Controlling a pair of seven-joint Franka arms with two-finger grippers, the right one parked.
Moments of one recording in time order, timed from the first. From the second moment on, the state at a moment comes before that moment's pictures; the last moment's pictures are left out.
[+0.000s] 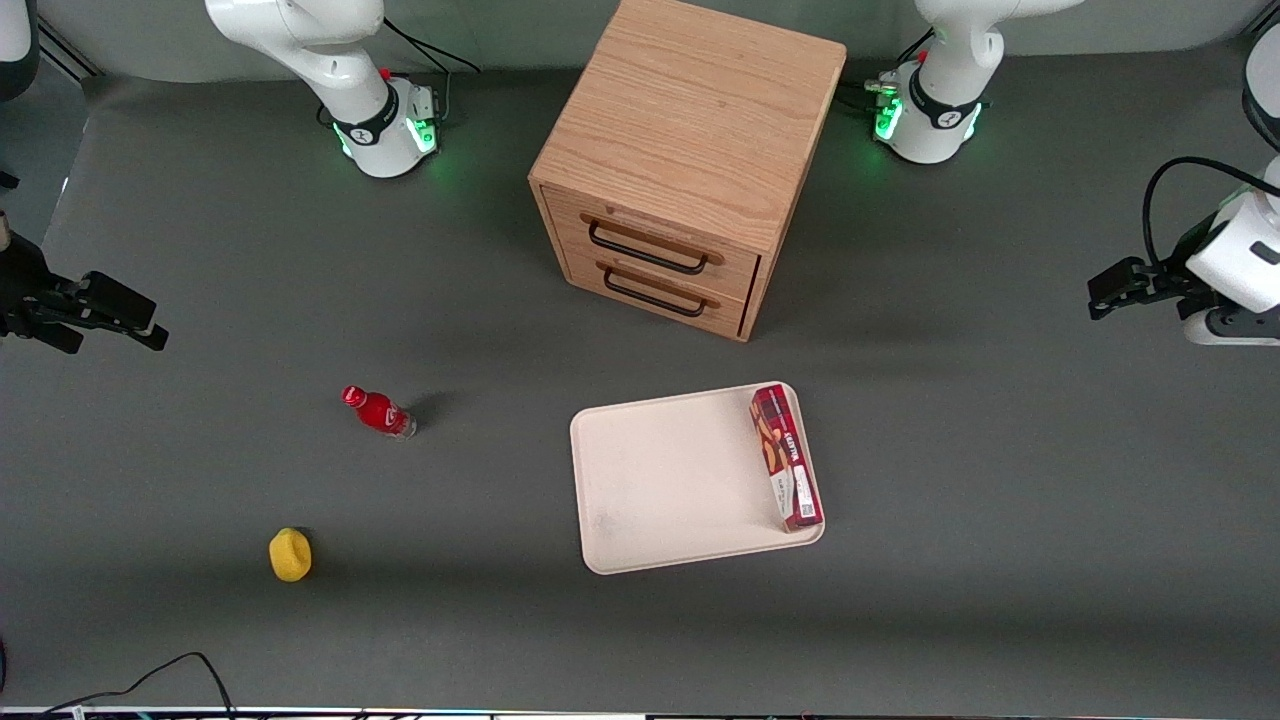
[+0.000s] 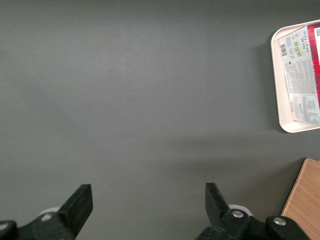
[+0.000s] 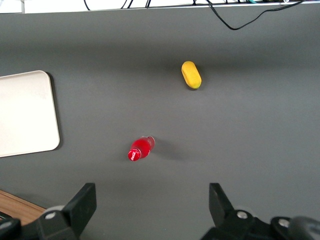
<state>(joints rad) 0.10 -0.05 -0.09 -1.82 0.03 1.78 0.04</state>
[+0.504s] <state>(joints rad) 0.04 0.01 -0.09 -1.80 0.03 1.78 -0.01</state>
